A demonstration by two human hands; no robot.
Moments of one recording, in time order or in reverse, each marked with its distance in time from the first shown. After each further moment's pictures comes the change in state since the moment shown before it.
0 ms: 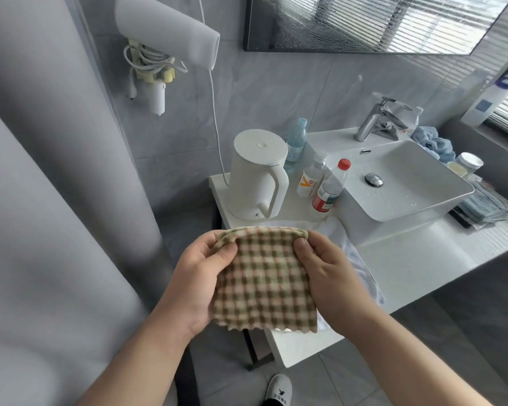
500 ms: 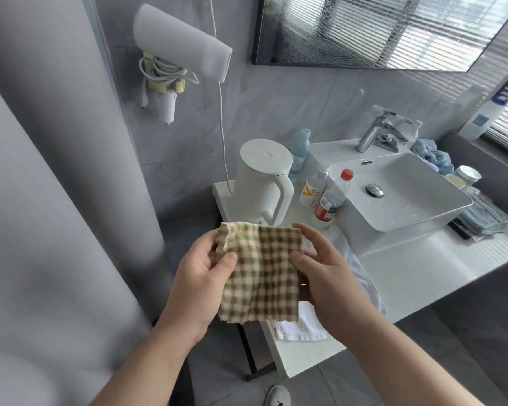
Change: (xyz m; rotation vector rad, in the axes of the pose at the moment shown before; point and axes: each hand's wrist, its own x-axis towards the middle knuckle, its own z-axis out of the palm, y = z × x) left_hand -0.008 0.005 -0.007 0.208 0.083 0.189; right_hand 0.002 -0.010 0.014 0.184 -0.006 0.122
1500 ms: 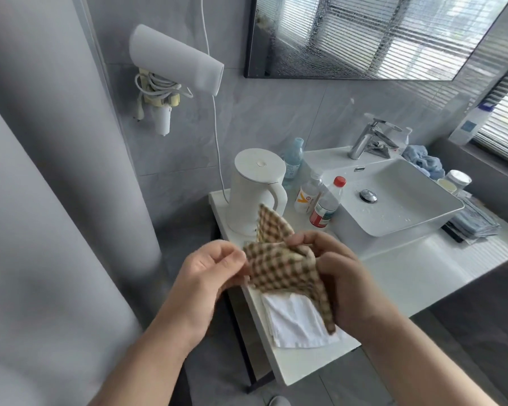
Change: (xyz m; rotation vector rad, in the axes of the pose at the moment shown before) left_hand 0.008 0.006 -0.003 -0.085 -0.264 0.052; right_hand -0.007 -0.022 -0.022 0.203 -0.237 -0.092
